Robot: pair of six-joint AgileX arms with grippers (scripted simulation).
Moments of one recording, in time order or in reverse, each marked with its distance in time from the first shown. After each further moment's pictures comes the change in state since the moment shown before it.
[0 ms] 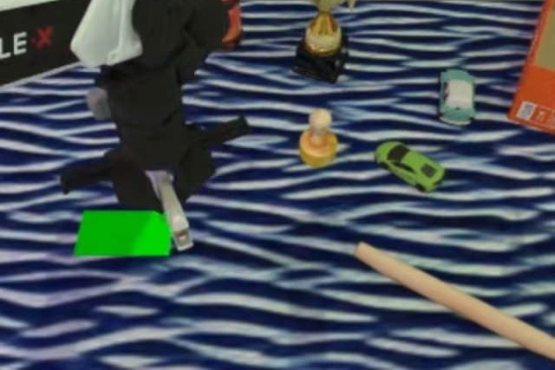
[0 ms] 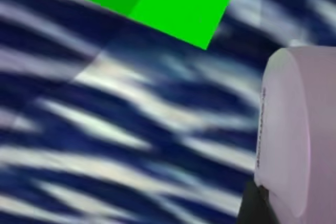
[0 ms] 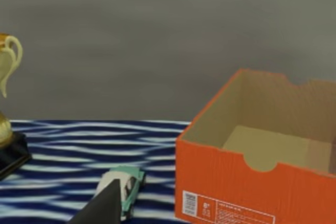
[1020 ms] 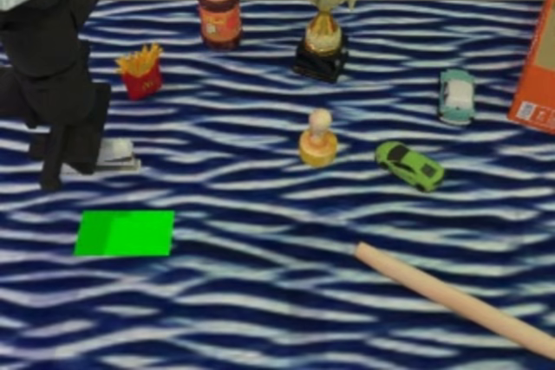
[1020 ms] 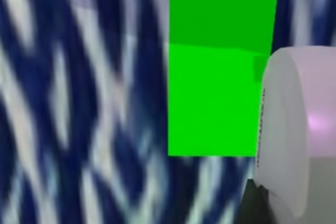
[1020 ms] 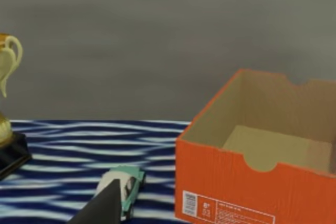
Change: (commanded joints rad) left arm 0.253 -0.016 0.073 -0.064 -0.003 -0.923; right arm 0.000 0.000 0.000 0.000 0.000 0.000
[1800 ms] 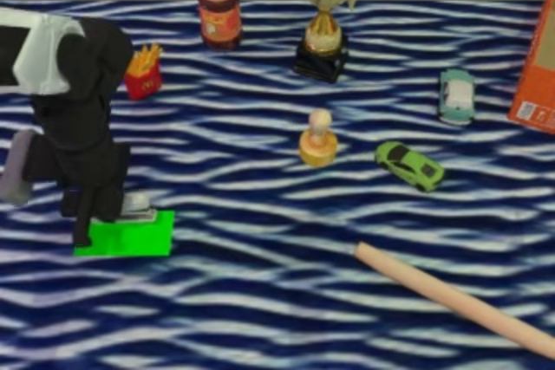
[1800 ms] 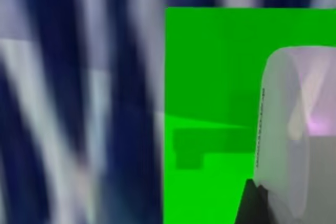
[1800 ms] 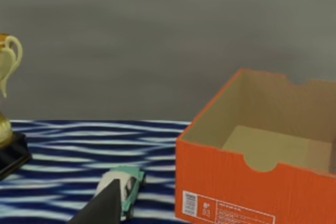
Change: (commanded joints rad) left arm -0.001 0.124 -0.247 0.371 0.001 0.001; right arm 0.000 0.000 0.000 0.000 0.000 0.000
